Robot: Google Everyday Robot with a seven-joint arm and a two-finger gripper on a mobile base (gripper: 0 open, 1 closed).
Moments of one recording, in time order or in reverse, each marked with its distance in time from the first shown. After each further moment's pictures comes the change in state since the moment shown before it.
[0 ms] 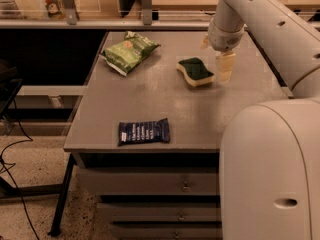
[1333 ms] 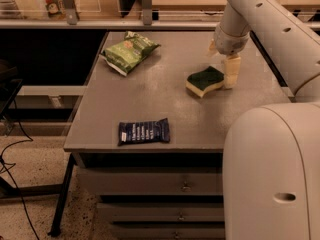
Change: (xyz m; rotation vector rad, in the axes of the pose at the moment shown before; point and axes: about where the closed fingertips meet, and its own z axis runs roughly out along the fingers) arm 0.016 0.004 0.014 0.001 -0.022 0.023
